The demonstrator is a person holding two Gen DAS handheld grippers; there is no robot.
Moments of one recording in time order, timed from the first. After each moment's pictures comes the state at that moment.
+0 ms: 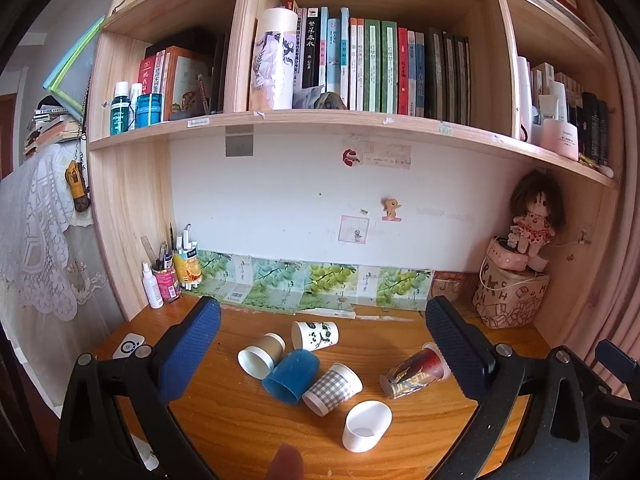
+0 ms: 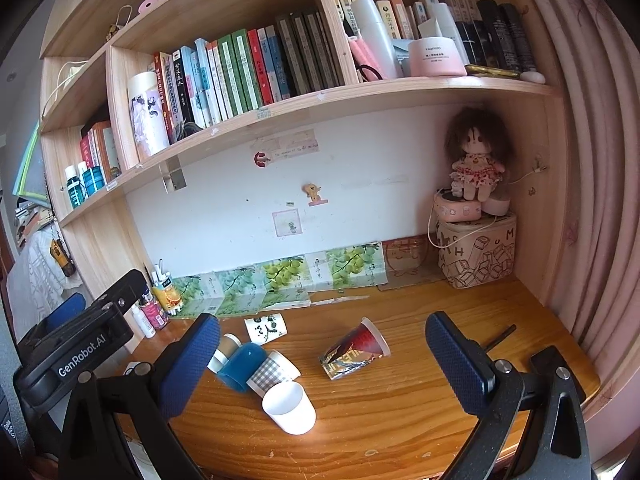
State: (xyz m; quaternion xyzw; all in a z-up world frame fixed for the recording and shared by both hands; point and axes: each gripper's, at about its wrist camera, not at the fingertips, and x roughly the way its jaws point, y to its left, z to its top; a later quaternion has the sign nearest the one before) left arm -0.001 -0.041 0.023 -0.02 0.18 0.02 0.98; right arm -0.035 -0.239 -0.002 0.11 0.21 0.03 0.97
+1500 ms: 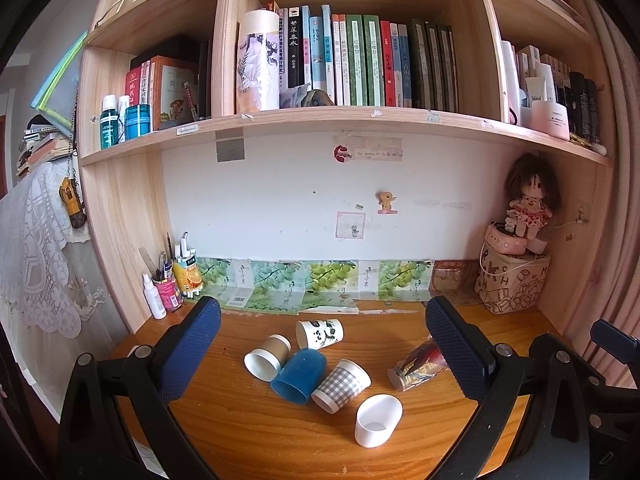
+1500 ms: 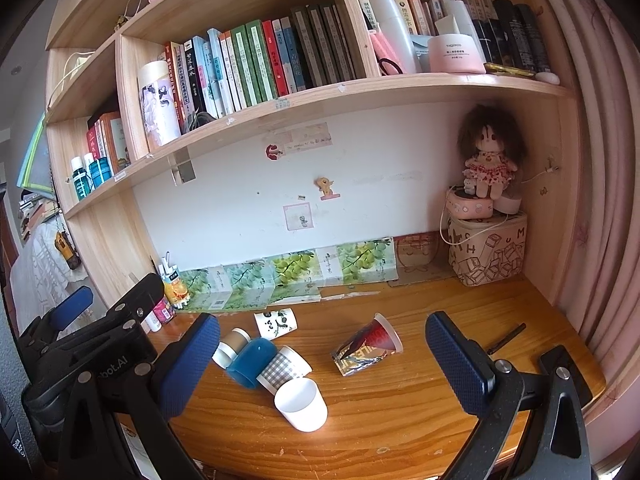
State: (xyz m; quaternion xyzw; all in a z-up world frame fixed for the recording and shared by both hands) left arm -0.003 -0.042 0.022 0.01 0.18 0.00 0.98; right arm -0.032 -0.222 -0.001 0.11 0.22 0.04 0.97
